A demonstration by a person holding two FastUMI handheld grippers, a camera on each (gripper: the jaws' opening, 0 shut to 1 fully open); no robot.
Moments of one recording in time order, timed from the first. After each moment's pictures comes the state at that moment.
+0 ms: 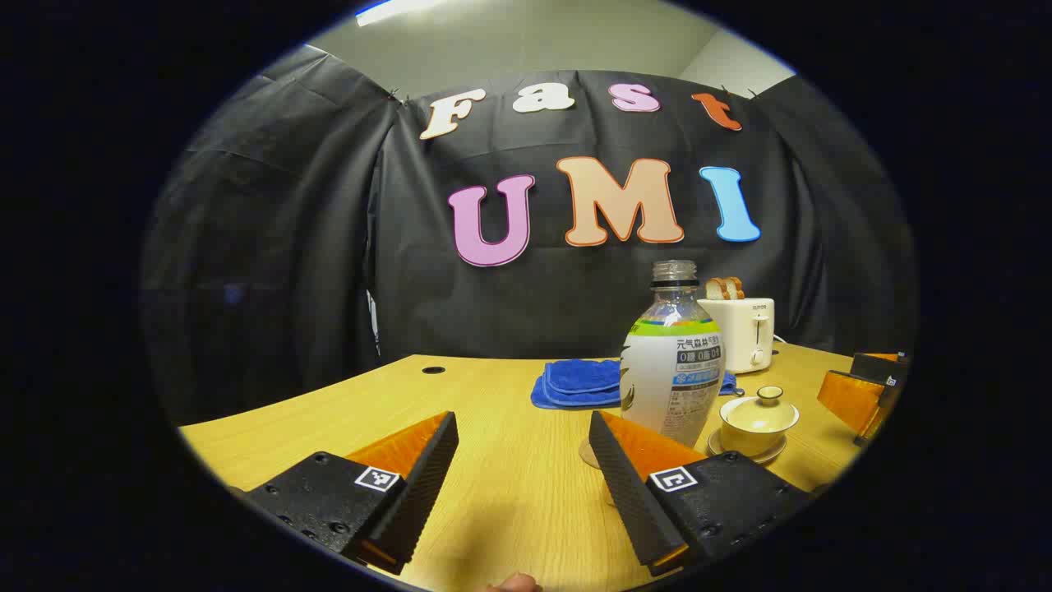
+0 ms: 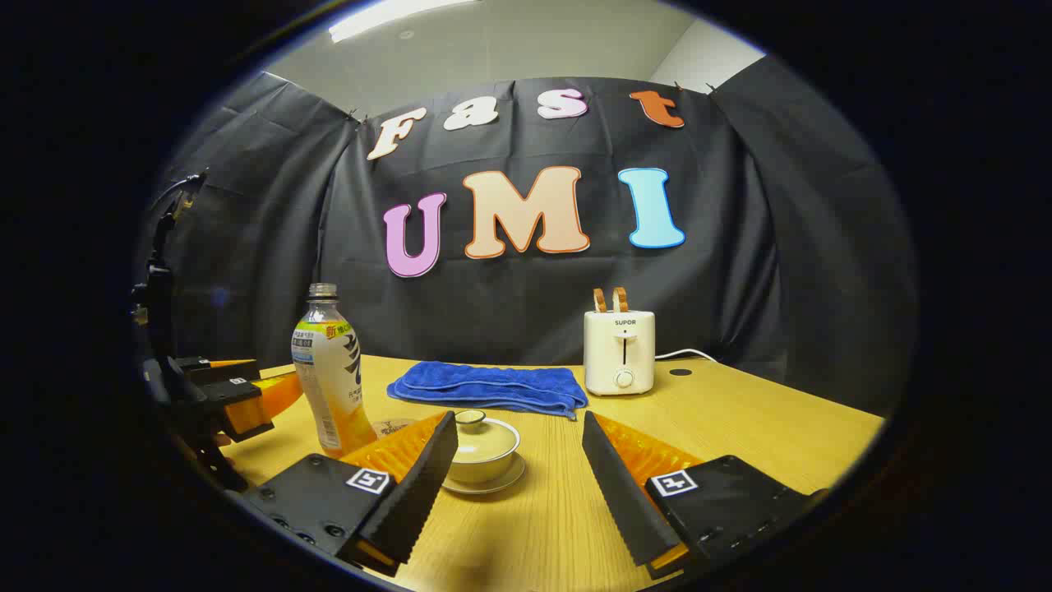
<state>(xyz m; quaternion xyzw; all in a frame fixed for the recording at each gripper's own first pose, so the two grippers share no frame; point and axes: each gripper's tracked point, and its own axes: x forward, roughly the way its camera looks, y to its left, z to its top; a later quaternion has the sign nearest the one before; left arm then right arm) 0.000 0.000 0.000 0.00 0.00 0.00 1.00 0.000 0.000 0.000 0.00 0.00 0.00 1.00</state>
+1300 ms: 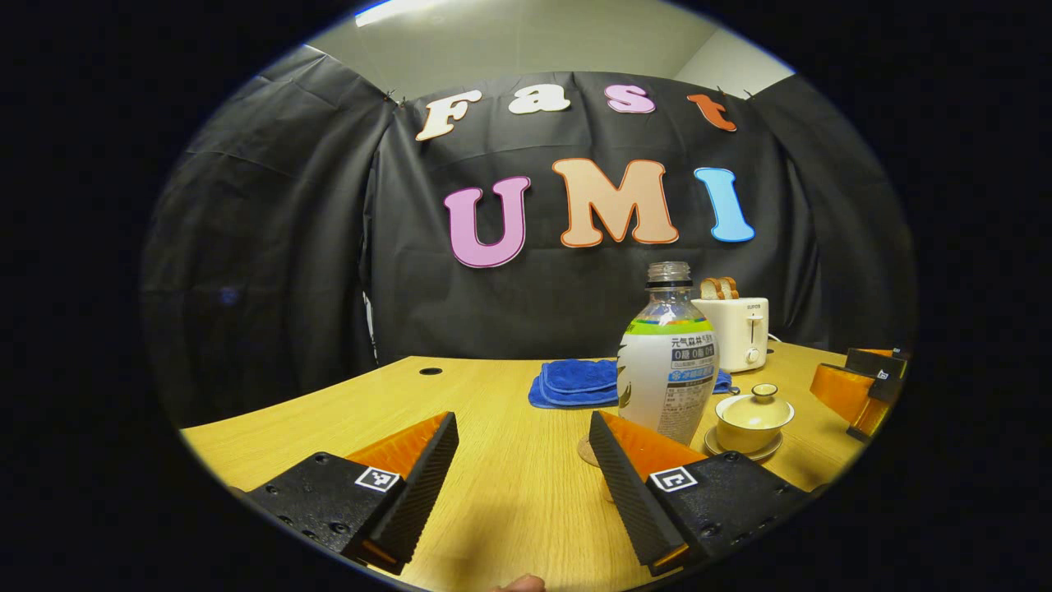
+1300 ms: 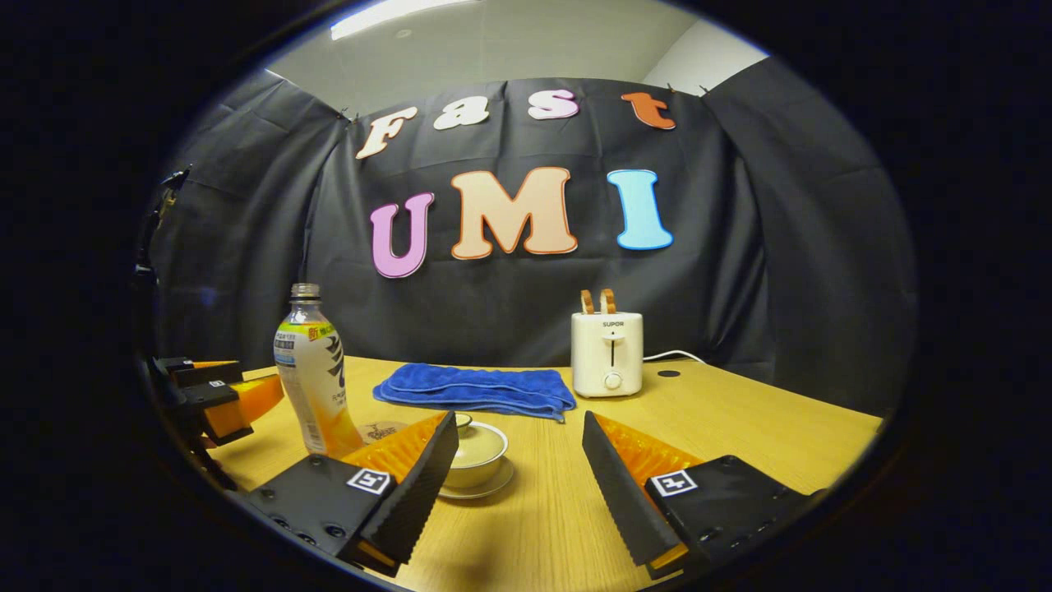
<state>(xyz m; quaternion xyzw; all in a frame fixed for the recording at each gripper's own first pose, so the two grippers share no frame) -0.004 0.000 0.000 0.00 0.00 -0.01 1.00 0.011 0.001 0.001 0.00 -0.01 -0.01 1.00</state>
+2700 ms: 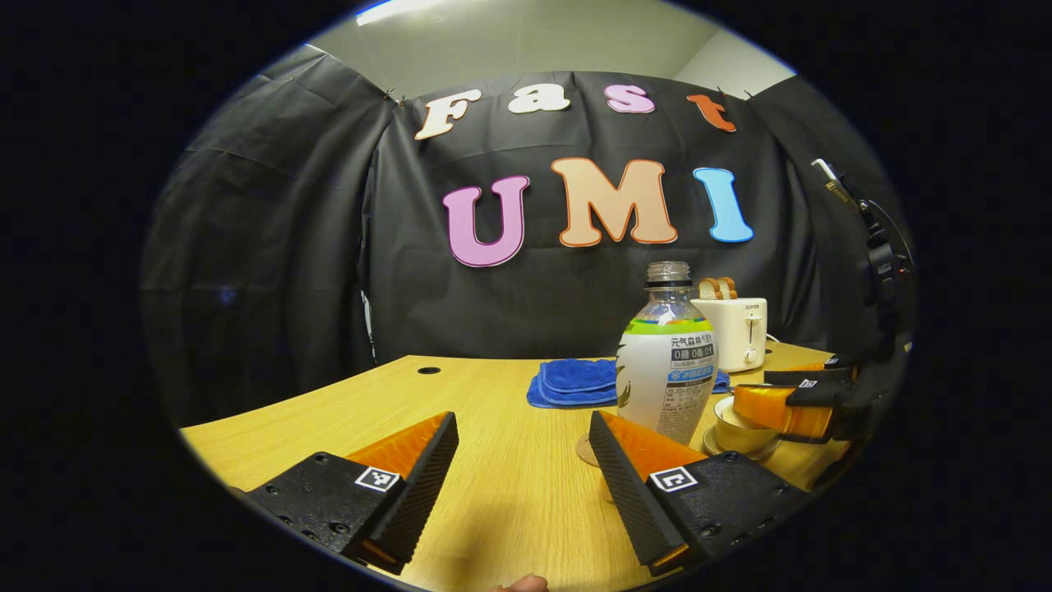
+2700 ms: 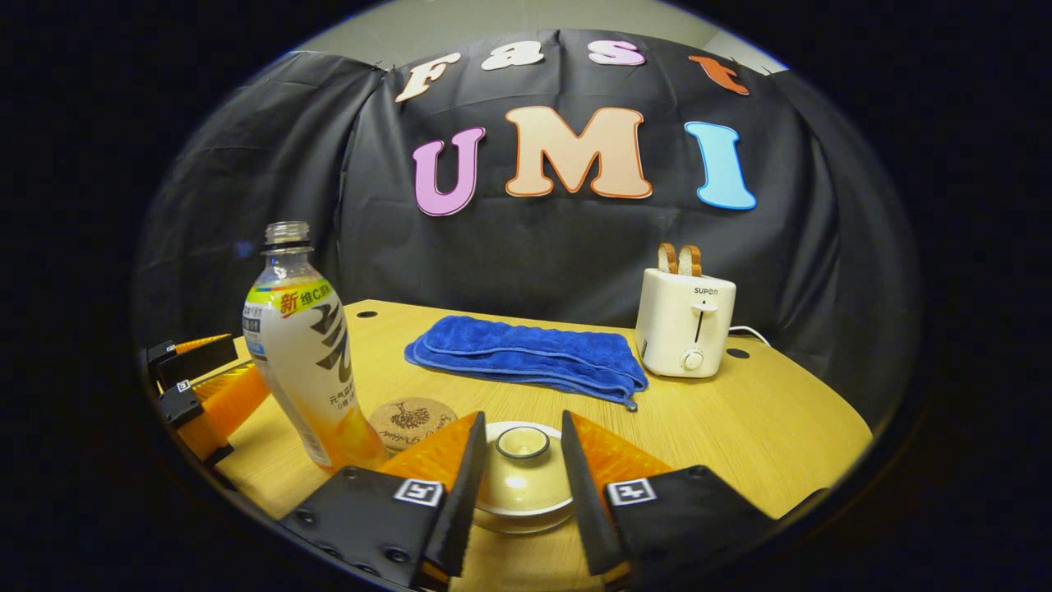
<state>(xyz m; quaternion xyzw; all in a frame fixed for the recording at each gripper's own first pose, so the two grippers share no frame) -0.004 -0.001 0.001 0.00 0.00 -0.01 1.00 0.089 0.057 -0.032 -0.04 0.11 0.05 0.99</state>
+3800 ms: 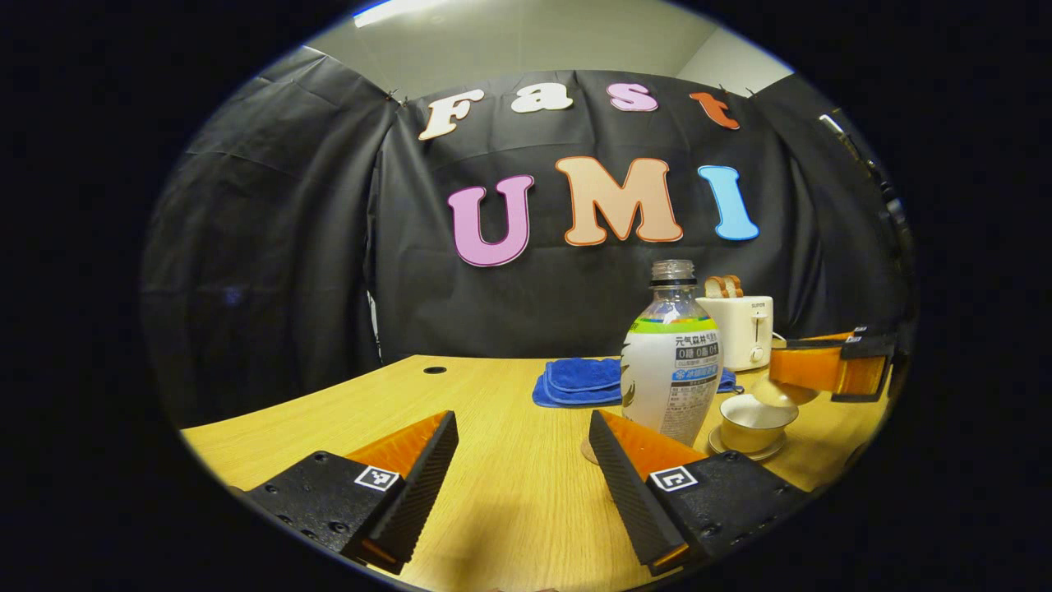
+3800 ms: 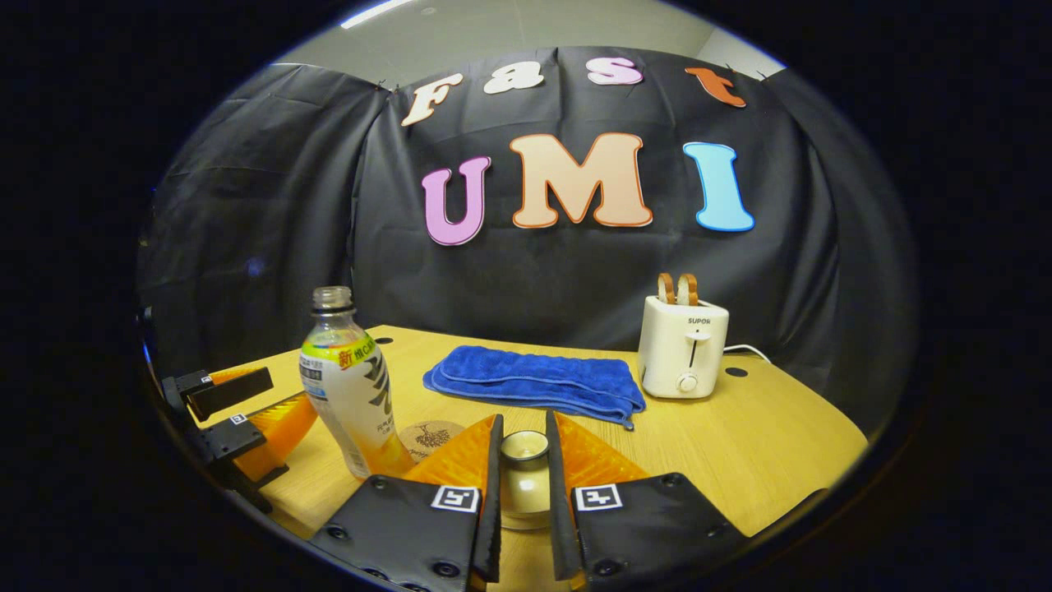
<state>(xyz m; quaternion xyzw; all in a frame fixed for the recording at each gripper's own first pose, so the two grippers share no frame) -0.004 0.001 0.000 0.00 0.00 0.00 1.00 0.058 0.058 0.014 -0.03 0.06 0.07 0.99</state>
